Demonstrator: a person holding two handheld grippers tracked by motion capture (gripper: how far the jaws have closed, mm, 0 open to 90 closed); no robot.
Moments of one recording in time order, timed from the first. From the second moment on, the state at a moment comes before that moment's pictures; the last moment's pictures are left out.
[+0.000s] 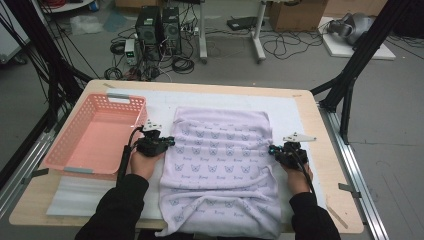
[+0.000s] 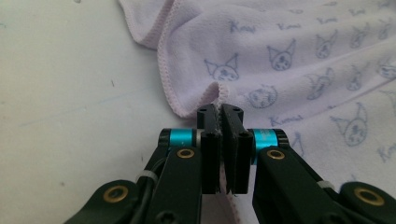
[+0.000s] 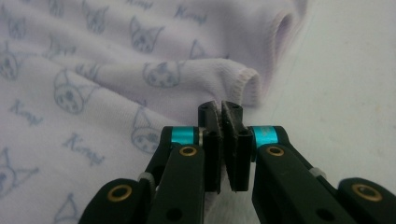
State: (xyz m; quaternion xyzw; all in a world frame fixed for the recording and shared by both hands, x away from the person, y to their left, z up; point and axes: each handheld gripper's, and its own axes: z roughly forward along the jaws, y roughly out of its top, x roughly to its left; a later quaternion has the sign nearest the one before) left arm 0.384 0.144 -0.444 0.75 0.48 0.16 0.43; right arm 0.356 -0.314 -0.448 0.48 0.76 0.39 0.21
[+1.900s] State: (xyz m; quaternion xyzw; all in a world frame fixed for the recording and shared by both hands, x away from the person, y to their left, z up) left arm 0.330 0.140 -0.450 0.80 0.40 0.18 0.42; right arm 0.305 -0.301 -0.445 0.44 0.80 0.36 0.18
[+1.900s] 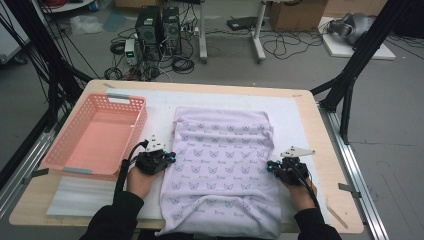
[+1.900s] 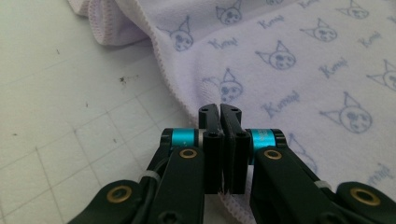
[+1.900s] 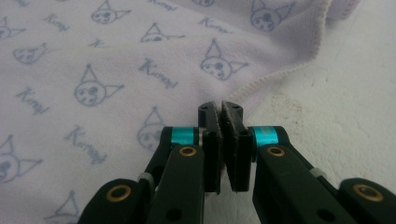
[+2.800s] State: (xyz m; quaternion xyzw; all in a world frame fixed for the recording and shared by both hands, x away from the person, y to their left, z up) left arm 0.410 0.141 -0.445 0.73 0.49 0.19 0.44; right arm 0.374 -0.295 -0.446 0.49 0.74 0.37 0.26
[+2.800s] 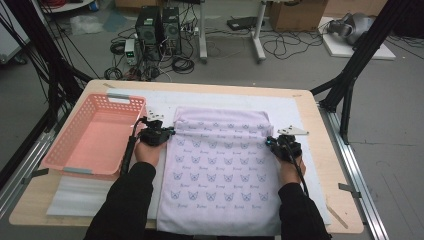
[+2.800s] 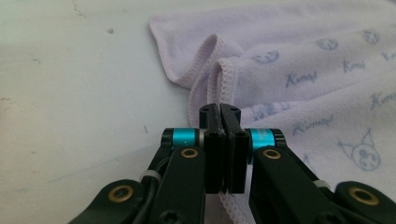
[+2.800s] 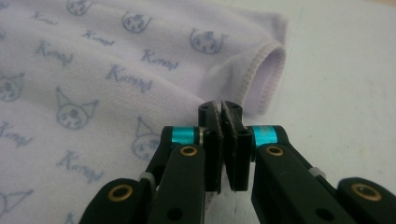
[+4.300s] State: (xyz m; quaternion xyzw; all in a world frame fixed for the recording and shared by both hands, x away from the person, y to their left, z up) left arm 0.278 0.148 -0.452 0.80 0.39 0.14 0.43; right arm 0.247 -0.313 -0.450 0.46 0.78 0.38 0.19
